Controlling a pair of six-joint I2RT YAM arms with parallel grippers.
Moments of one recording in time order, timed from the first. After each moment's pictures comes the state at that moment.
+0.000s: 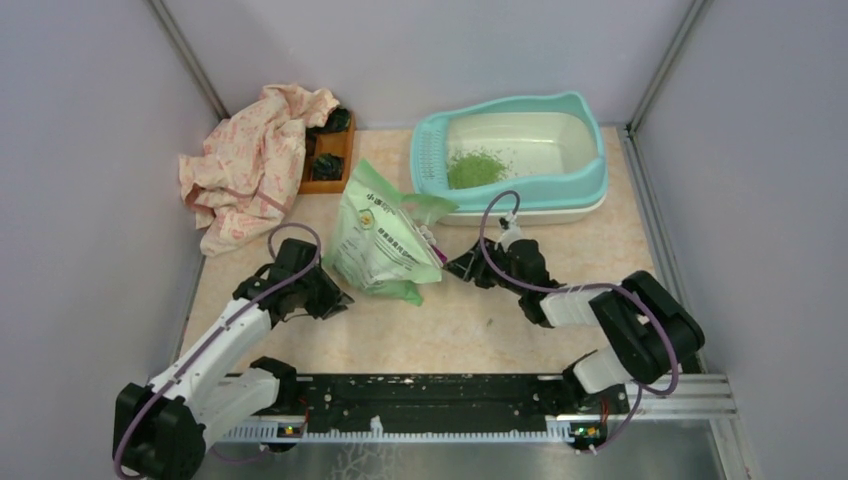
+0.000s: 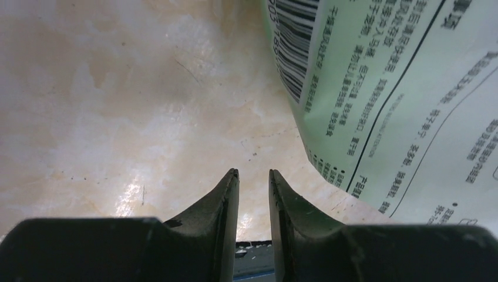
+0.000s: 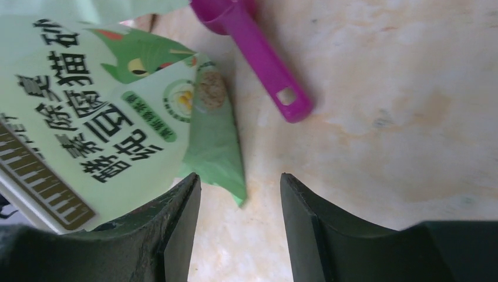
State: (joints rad) left arm -0.37 0.92 0.56 -0.64 0.08 -1.07; right arm 0.51 1.42 0.35 0.70 -0.30 0.86
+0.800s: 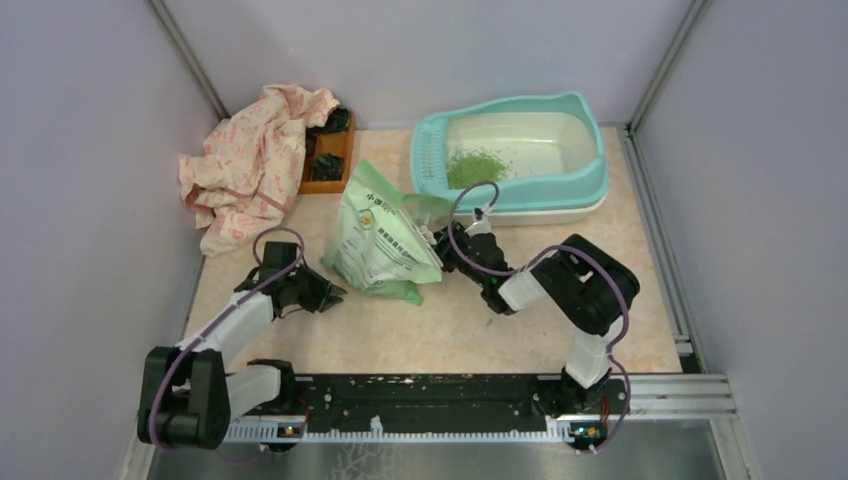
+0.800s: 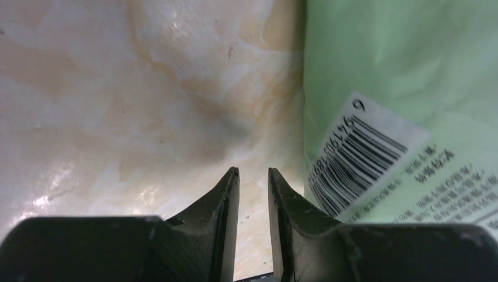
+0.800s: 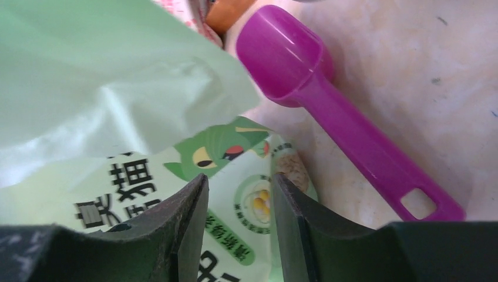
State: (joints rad) left arm -0.12 1.10 0.43 -0.34 0.23 -1.09; right arm 0.71 1.78 0.58 1.04 -0.04 1.21
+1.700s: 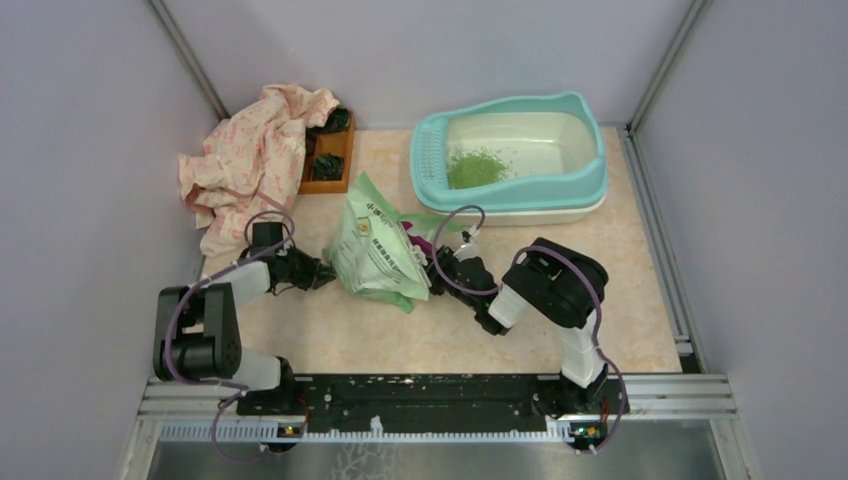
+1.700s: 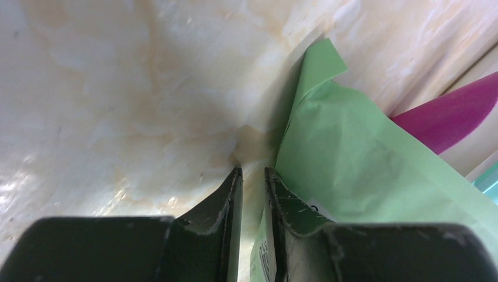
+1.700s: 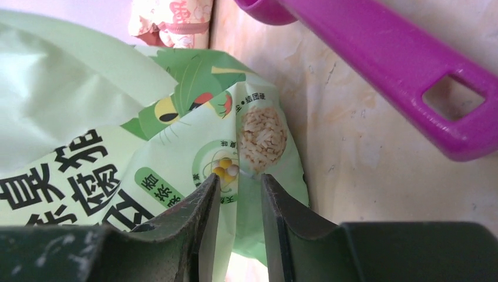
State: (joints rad) left arm 0.06 1.42 0.55 -0.16 0.34 -1.04; right arm 0.85 1.94 0.52 1.23 0.03 1.28
